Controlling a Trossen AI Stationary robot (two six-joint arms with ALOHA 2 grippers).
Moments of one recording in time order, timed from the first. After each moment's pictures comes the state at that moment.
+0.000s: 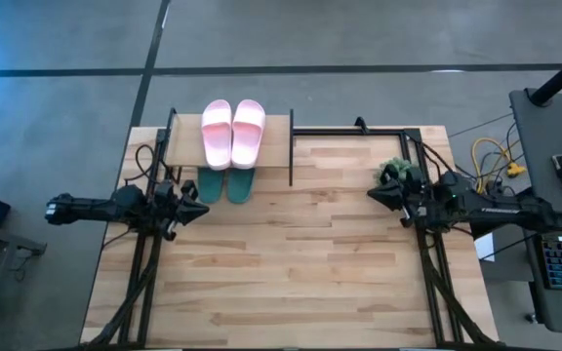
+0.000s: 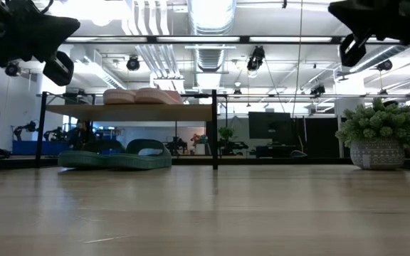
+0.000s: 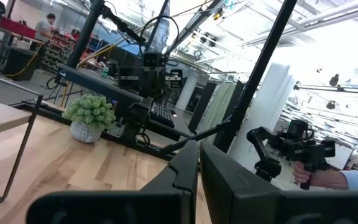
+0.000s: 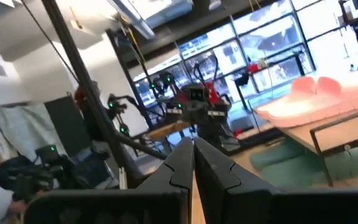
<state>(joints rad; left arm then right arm) -0.07 0.04 0.01 0.23 0.00 -0.43 -0.12 0.29 0.18 0.35 -0.16 0.43</state>
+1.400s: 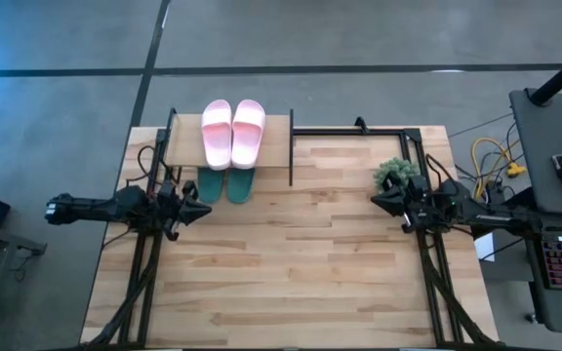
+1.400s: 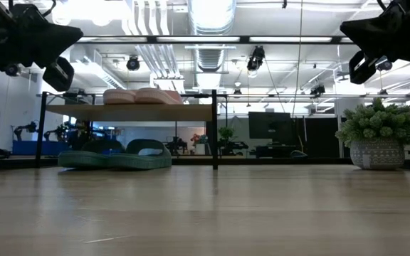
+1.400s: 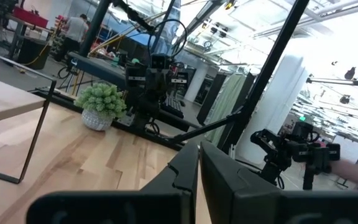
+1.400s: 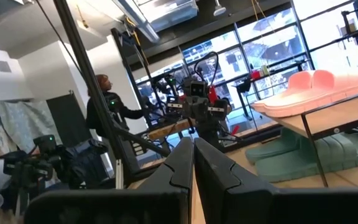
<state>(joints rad) -0.07 0.04 0.01 0.17 -0.02 -0.44 -0.12 0.02 0.01 0.27 -0.16 0.40</state>
